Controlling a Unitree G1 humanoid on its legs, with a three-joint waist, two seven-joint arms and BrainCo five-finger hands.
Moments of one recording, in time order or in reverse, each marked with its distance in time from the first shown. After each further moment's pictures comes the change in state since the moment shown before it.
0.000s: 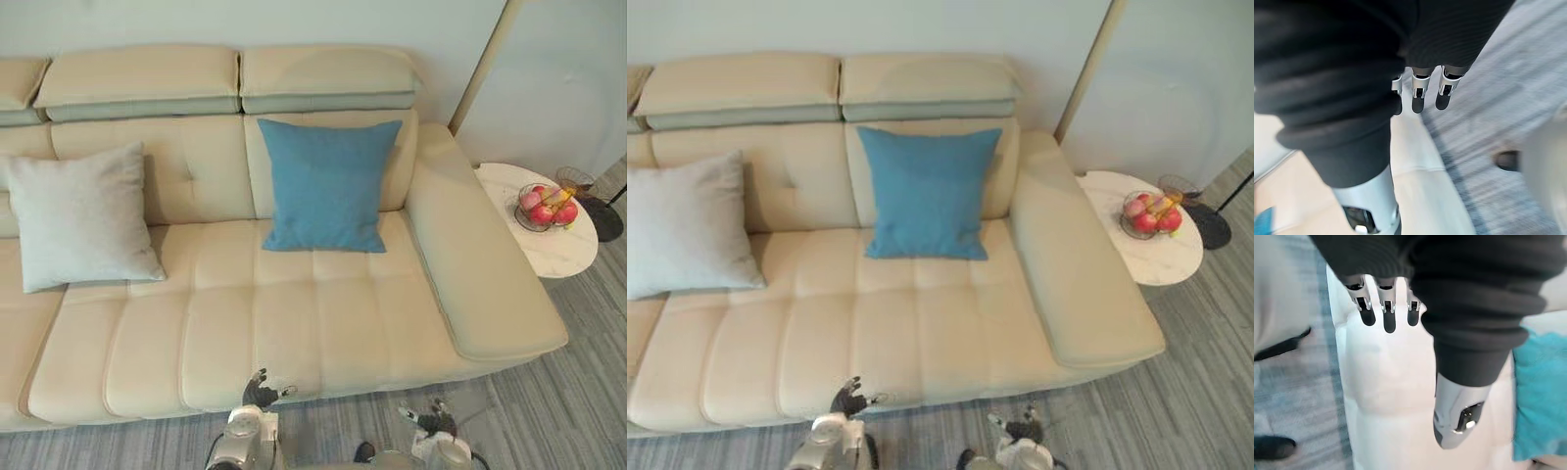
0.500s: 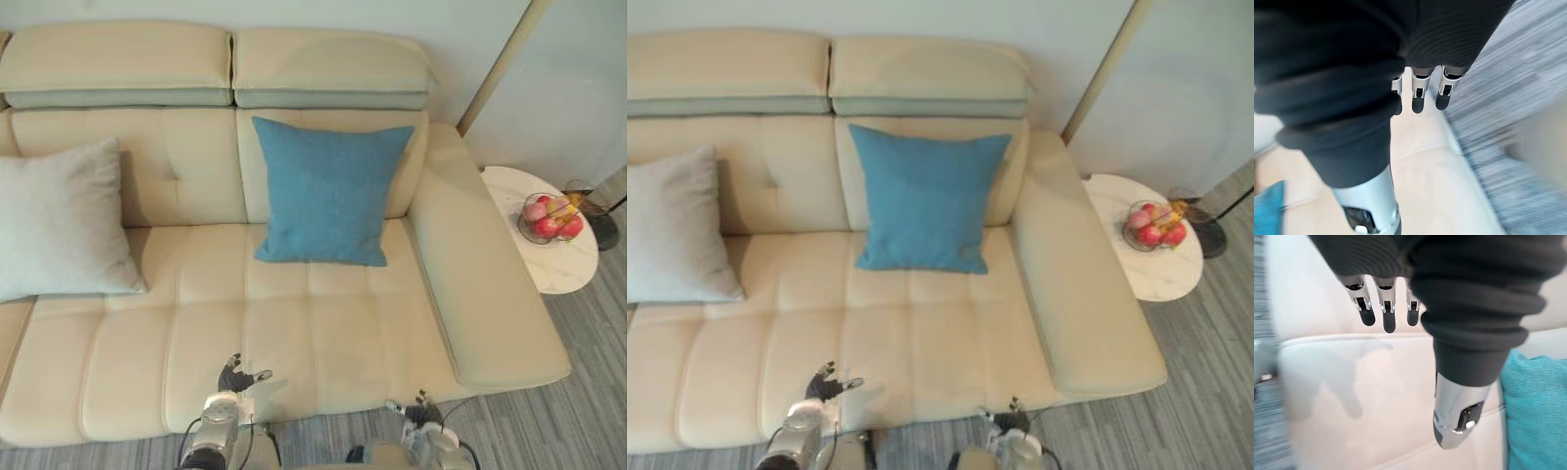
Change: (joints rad) left arm -0.047 0.027 0.076 -0.045 0.018 -0.007 0.002; right arm -0.079 0.014 0.057 -0.095 -0.020 -0.002 -0.005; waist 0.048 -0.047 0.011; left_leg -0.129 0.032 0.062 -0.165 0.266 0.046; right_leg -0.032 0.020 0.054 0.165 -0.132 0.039
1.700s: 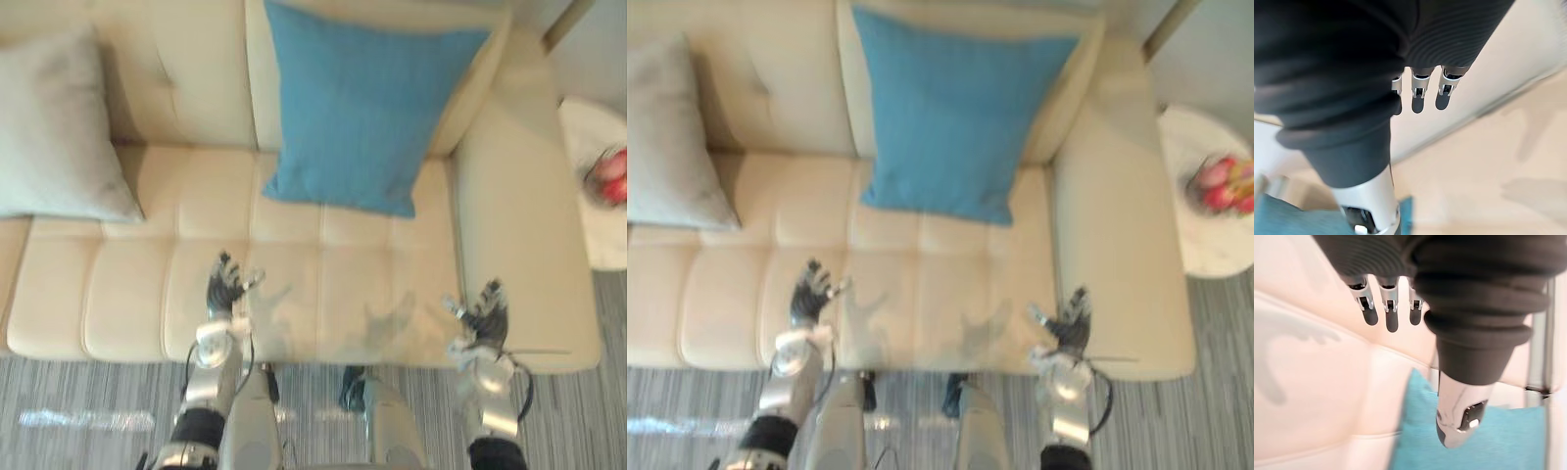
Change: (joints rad) left arm 0.054 0.050 -0.096 -0.405 -0.259 -0.082 0.044; right arm 0.114 -0.060 0.009 -0.432 0.037 -0.069 -0.050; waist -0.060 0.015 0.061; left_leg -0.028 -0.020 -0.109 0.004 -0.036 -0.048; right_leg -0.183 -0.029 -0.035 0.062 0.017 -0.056
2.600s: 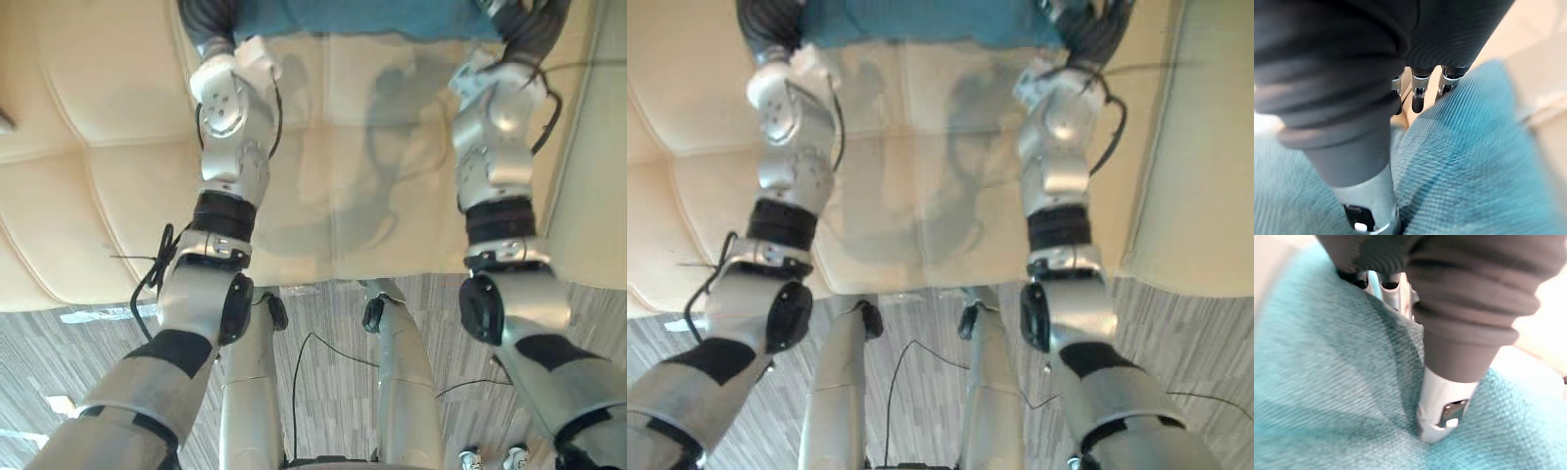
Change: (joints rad) left arm -1.216 0.048 0.101 0.131 -0.260 -0.094 0.252; right arm -1.210 -0.217 0.028 0.109 0.193 -0.007 -0.277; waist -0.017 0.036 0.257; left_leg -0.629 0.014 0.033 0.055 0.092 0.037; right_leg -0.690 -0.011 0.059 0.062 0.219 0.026
